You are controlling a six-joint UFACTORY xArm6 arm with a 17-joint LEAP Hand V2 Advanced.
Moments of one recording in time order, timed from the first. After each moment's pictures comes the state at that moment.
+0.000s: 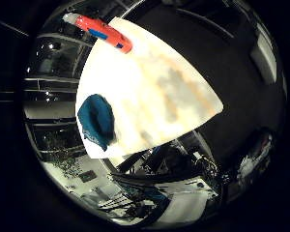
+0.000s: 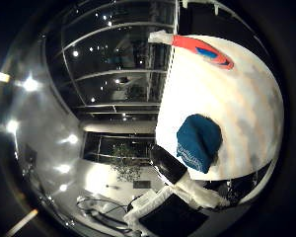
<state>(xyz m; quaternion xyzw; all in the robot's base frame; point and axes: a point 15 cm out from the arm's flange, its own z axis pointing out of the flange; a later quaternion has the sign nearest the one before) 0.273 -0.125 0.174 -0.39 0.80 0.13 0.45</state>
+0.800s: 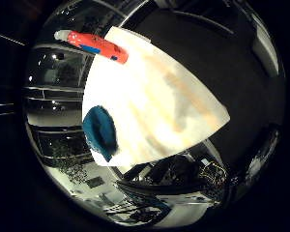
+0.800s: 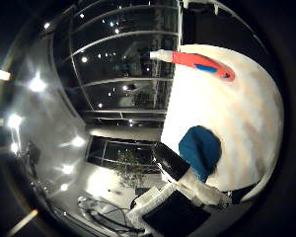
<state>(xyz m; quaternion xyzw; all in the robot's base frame) 0.294 -0.152 0.155 -0.36 0.78 0.13 0.49</state>
